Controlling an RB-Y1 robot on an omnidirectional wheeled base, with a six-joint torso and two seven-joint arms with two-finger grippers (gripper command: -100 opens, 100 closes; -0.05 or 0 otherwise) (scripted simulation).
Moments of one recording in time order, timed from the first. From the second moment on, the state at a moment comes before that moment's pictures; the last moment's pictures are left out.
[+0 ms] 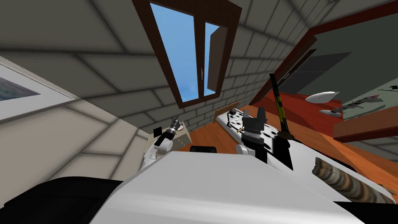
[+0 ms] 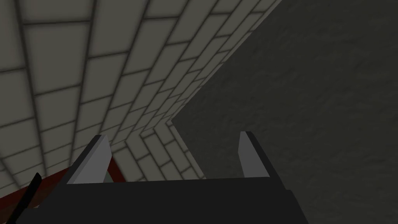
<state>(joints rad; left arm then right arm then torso) 0.42 0.44 -0.07 -2.01 0.35 0.08 0.04 0.55 -0.04 -0.04 -2.21 -0.08 -0.61 0.01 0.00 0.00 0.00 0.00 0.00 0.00</state>
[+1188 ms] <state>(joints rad) 0.46 0.60 -0.10 -1.79 0.58 0.37 0.05 0.55 -0.04 -0.04 -2.21 -0.08 -0.61 0.01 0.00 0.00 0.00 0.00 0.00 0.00</state>
